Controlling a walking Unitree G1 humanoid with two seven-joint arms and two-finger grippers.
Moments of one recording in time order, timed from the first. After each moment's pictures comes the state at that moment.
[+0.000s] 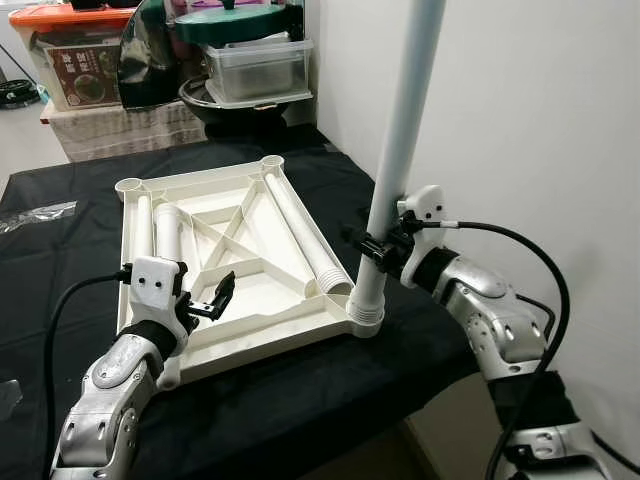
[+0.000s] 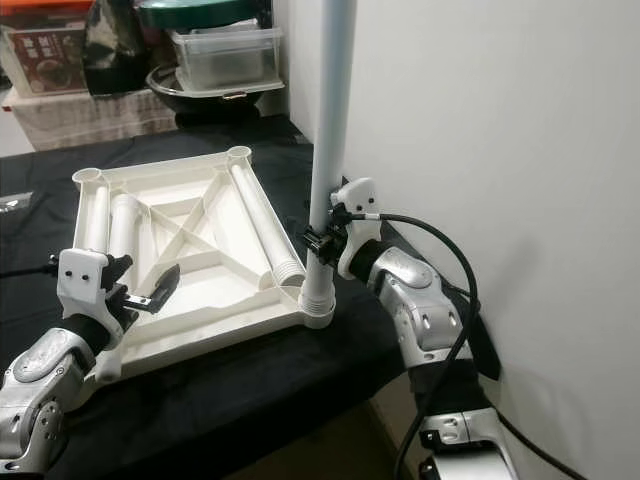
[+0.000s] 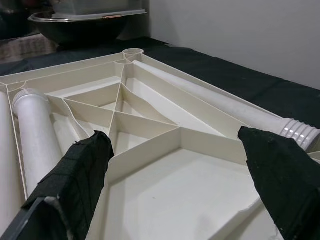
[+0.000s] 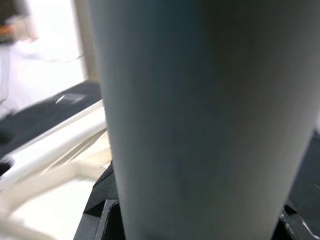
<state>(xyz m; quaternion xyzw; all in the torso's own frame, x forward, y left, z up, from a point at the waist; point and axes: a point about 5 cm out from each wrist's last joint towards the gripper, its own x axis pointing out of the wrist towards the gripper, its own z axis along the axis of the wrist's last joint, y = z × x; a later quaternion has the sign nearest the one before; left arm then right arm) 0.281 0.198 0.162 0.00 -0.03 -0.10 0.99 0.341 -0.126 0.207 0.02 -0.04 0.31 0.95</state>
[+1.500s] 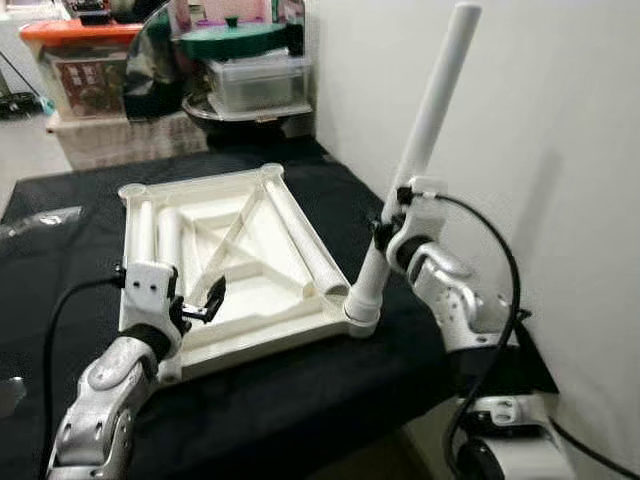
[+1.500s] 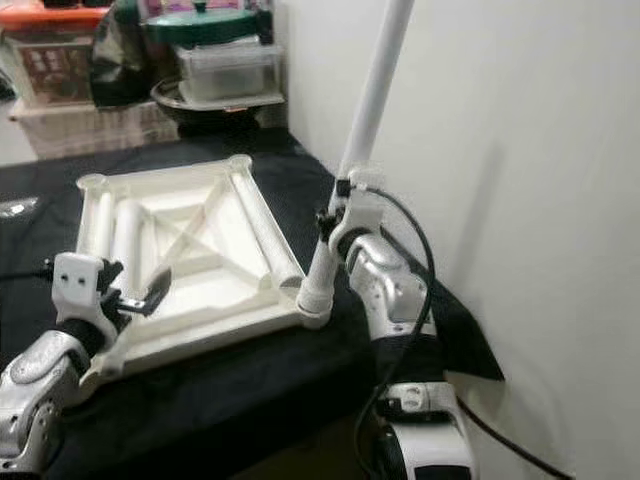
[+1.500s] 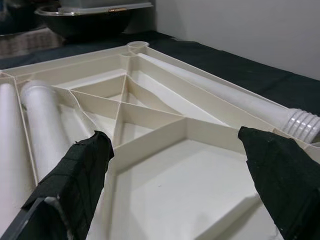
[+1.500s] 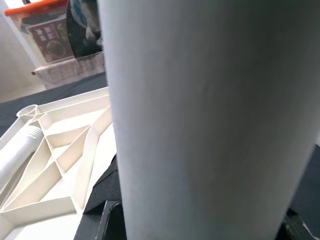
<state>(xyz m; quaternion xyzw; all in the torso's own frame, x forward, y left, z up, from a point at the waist) 0.283 0.206 0.156 0.01 -0.02 -0.08 1.00 0.370 -0.124 0.218 0.12 0.05 0.13 0.98</state>
